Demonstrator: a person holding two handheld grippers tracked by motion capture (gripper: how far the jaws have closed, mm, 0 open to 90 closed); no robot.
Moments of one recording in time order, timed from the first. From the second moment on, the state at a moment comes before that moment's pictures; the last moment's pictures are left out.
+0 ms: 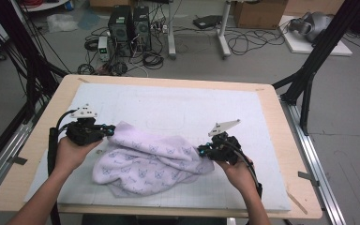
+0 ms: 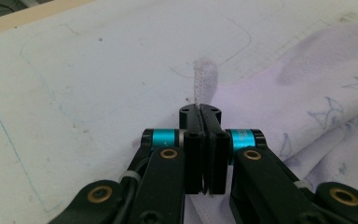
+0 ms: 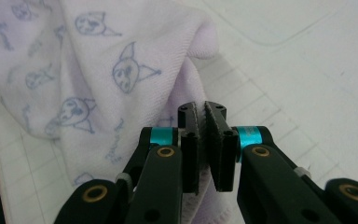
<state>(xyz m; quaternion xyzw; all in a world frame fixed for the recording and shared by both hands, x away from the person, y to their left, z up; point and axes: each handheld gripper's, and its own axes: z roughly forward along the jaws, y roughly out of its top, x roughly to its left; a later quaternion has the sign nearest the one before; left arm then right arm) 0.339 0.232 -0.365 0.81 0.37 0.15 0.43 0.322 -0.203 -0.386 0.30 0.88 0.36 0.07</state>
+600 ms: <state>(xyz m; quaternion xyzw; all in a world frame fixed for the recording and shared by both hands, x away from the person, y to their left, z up) 0.329 0.239 -0.383 0.82 0.37 0.13 0.42 0.339 -0.164 -0.409 0.29 0.88 0.38 -0.01</state>
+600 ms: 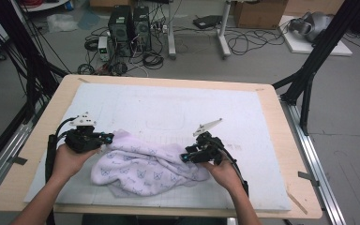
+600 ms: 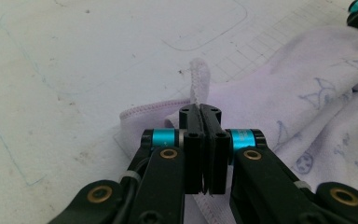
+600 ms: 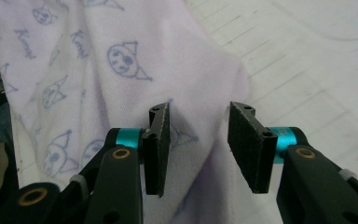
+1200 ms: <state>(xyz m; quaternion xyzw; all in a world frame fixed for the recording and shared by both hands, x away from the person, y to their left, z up) 0.330 0.230 -0.366 0.82 0.36 0.15 0.43 0.317 -0.166 -0.367 0.24 0.88 0.39 0.07</state>
